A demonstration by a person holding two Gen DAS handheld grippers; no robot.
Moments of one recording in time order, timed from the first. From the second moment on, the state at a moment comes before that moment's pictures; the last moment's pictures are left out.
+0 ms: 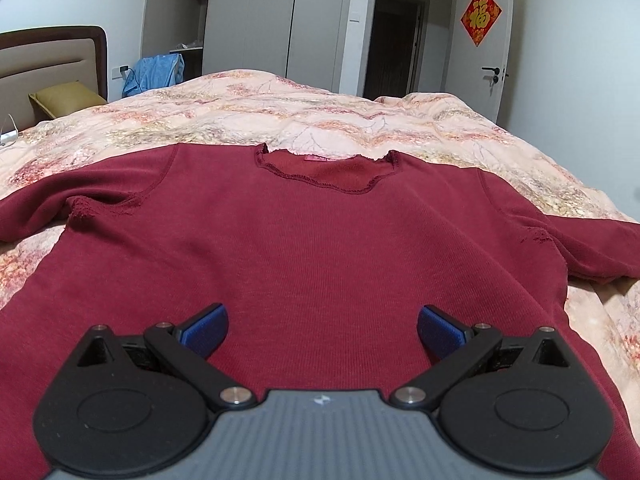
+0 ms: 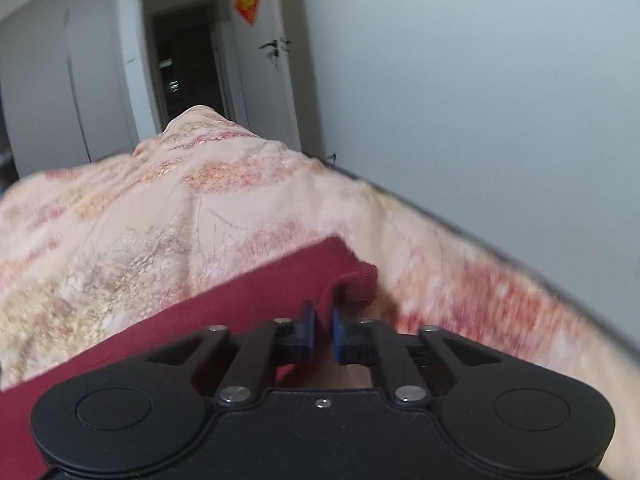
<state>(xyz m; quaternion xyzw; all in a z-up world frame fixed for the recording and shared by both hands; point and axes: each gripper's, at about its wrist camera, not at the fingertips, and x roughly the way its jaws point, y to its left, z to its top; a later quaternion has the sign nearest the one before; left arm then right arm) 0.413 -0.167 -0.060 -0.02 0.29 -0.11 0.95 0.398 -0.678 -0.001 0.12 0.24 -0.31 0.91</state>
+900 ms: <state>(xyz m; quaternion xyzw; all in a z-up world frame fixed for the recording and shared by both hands) 0.418 -0.154 -0.062 -0.06 0.29 -0.12 0.95 0.377 -0.659 0.109 0.07 0.13 -0.27 0.95</state>
